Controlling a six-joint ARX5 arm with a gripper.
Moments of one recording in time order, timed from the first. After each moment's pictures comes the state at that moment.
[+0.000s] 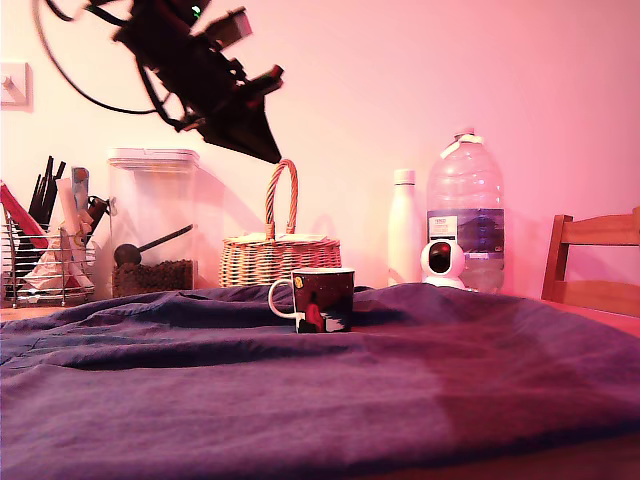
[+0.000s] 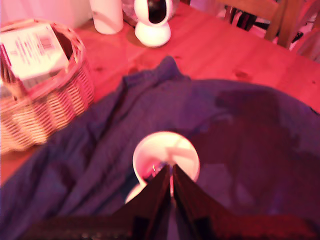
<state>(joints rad) -0.38 1.86 1.60 -0.36 0.33 0.11</state>
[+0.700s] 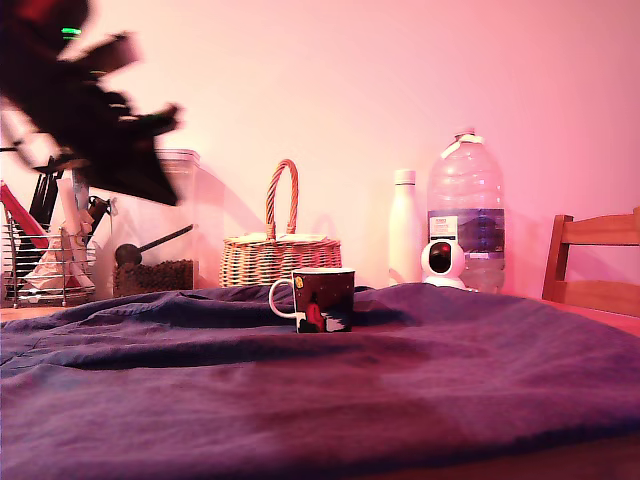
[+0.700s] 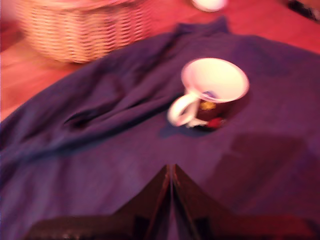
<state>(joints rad) -0.23 1.51 0.94 0.01 0.30 0.01</state>
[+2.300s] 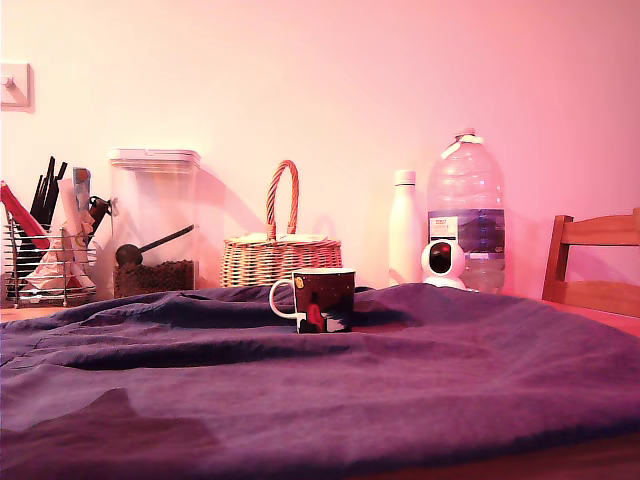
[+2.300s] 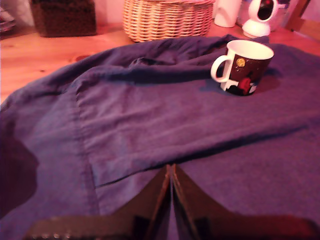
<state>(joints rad) -0.14 0.67 0.12 0.24 0.18 -0.12</state>
